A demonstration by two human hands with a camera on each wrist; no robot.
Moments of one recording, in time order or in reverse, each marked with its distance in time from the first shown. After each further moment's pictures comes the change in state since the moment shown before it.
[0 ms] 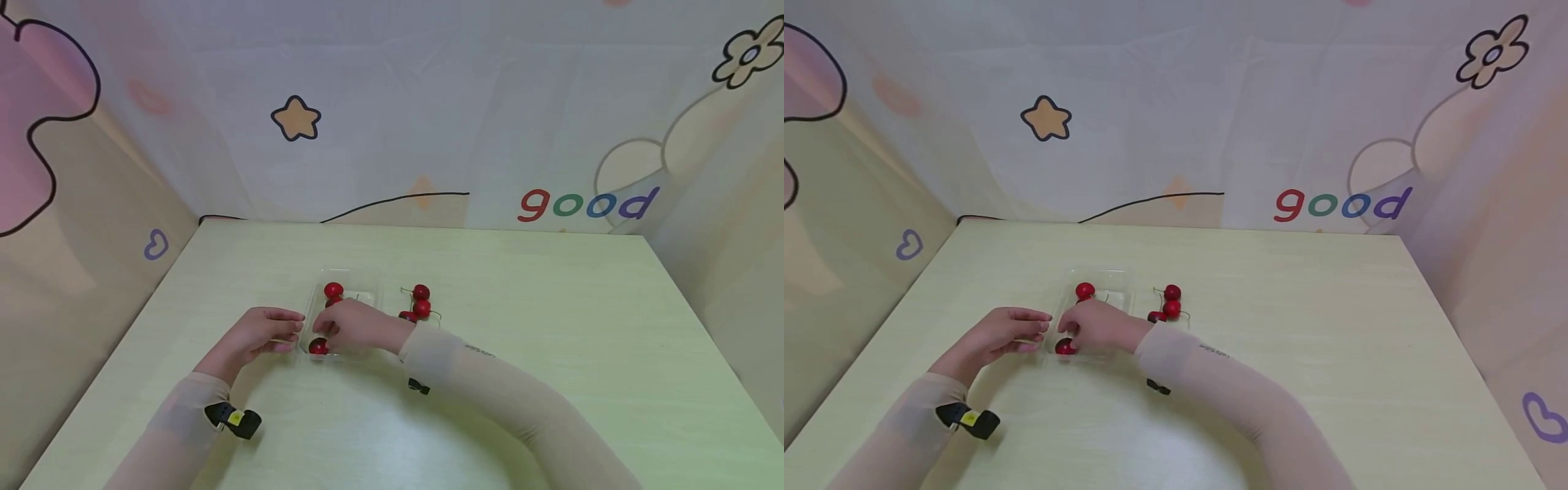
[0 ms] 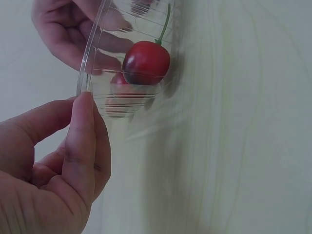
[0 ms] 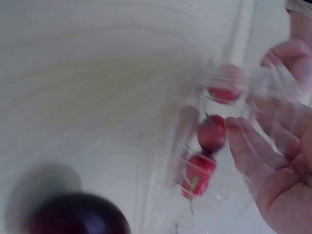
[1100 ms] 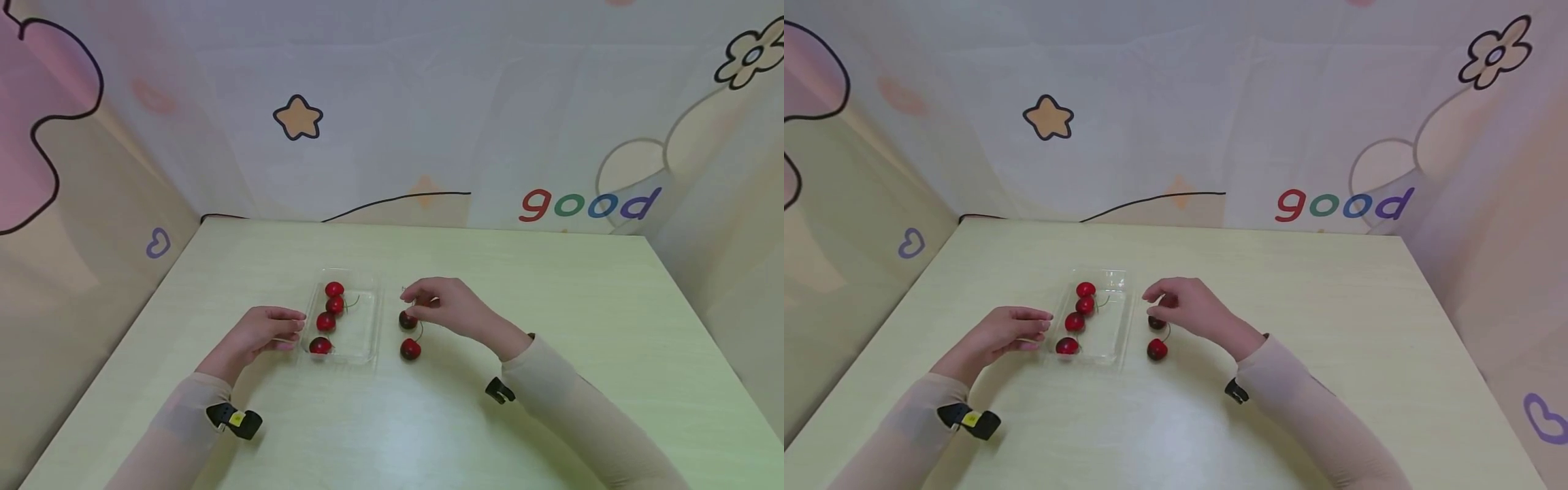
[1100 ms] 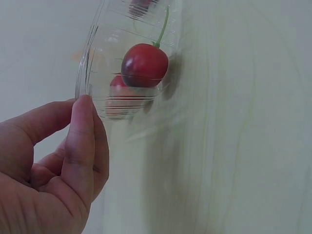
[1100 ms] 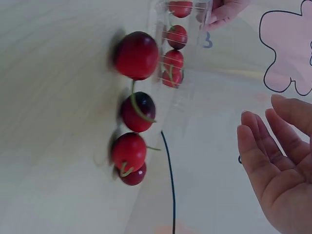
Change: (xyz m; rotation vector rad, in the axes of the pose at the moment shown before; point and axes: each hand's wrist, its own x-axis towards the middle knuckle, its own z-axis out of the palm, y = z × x) left_hand 0.002 -0.002 0.003 0.016 0.037 -0.001; right_hand -0.117 0.056 -0.051 0.242 0.343 0.070
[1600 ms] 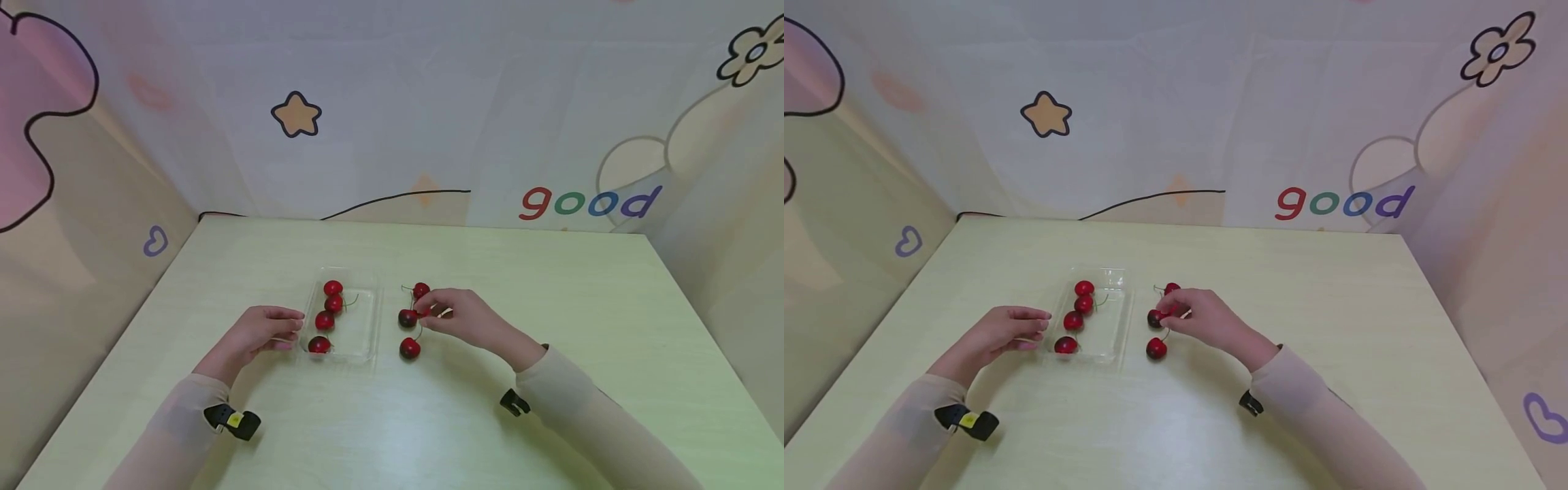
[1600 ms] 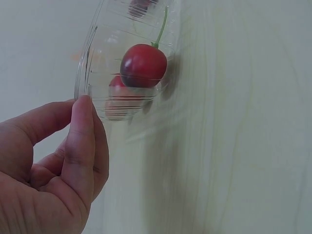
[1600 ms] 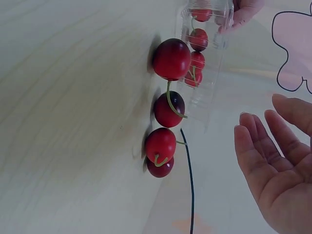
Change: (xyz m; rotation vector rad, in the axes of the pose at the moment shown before) left_hand -0.001 0.000 0.001 0.000 0.003 -0.001; right_hand -0.016 0.020 0.003 -0.037 -0.004 0.021
